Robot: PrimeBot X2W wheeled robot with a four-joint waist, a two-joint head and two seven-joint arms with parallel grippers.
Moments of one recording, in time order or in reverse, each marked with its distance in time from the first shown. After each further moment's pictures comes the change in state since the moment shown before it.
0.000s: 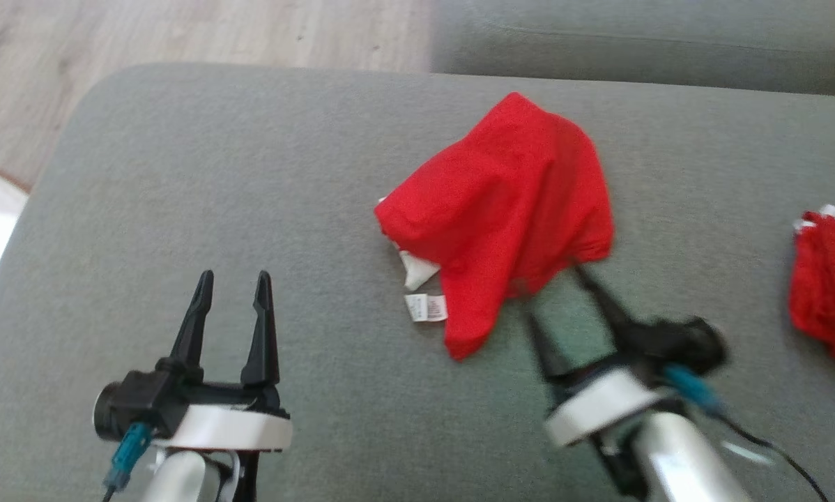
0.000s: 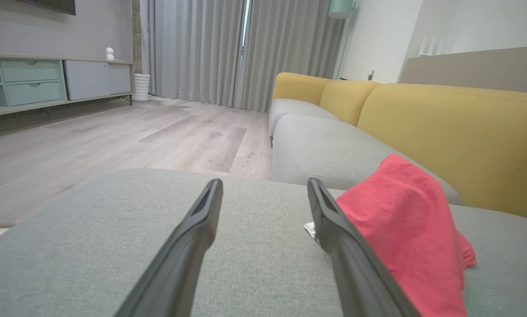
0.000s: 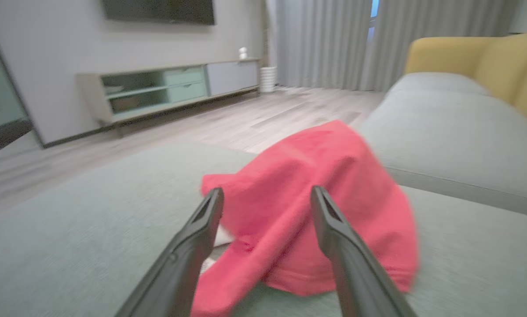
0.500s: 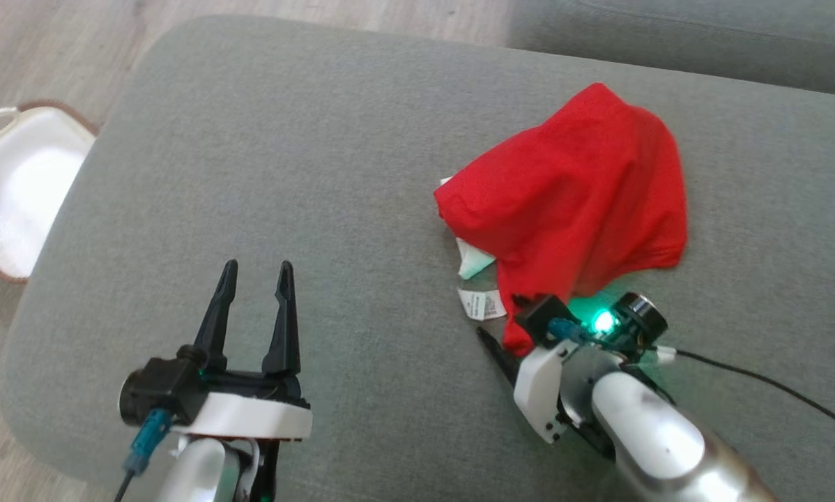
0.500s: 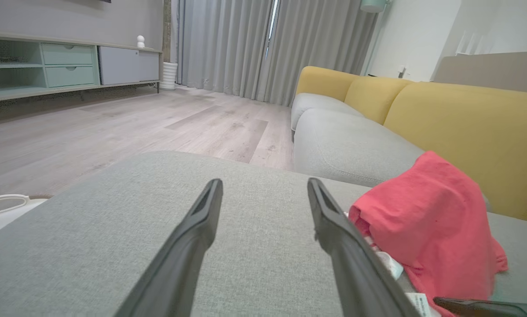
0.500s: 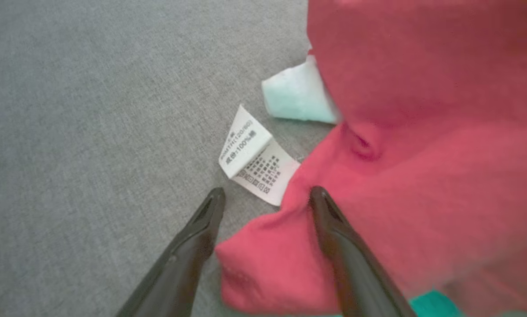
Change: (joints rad) left arm -0.035 -0.073 0.024 0.049 0.035 -0.062 0.000; right arm -0.306 -0.060 0.306 0.483 -0.029 0.000 0.258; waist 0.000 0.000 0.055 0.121
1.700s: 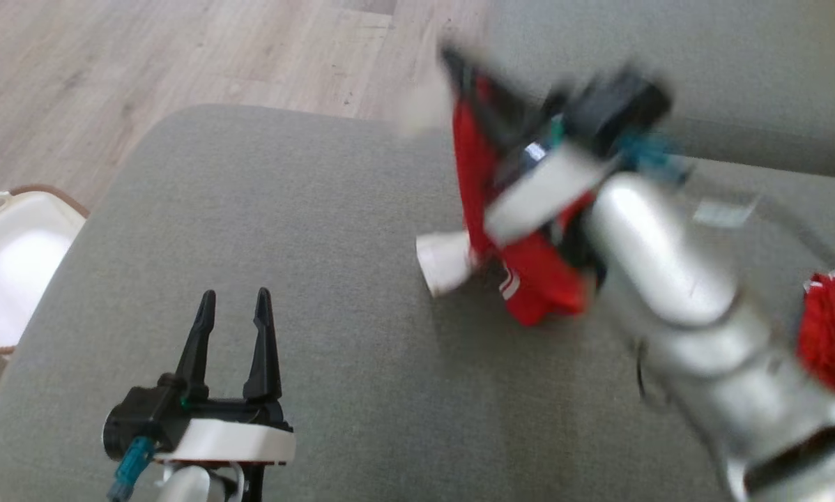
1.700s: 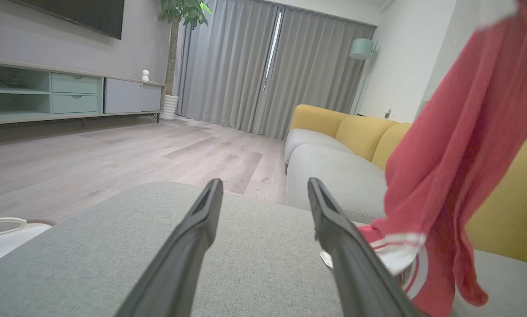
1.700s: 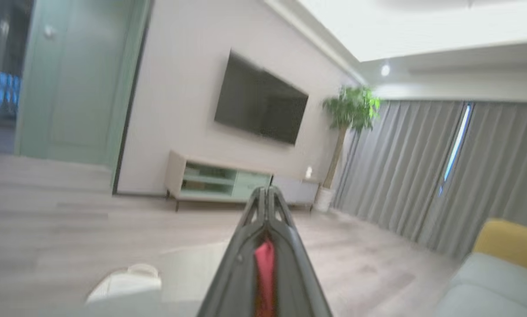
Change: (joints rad) left arm 0.071 -0.028 0.087 0.002 0.030 -0.025 0.000; right arm -0.350 0.033 -0.025 -0.229 0.225 0.000 -0.266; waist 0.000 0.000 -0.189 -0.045
